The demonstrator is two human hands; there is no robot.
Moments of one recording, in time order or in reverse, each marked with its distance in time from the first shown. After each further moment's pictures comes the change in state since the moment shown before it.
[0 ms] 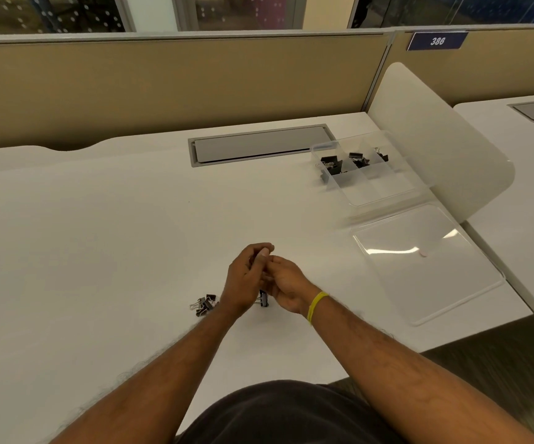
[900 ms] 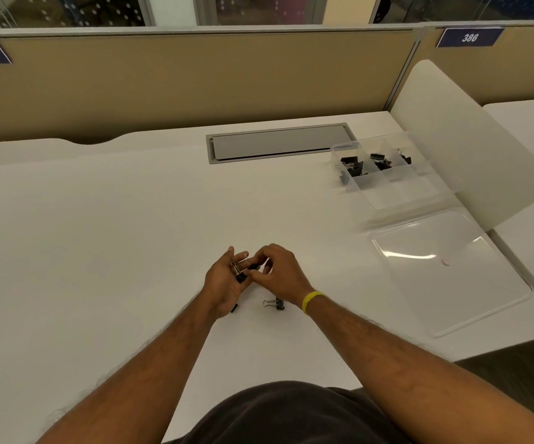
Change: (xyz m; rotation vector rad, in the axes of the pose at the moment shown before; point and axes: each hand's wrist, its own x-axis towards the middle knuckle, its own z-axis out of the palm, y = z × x) left_hand 0.020 -0.022 -0.060 -0.727 0.154 -0.628; right_hand 0.042 0.012 0.012 -1.010 0.060 -0.595
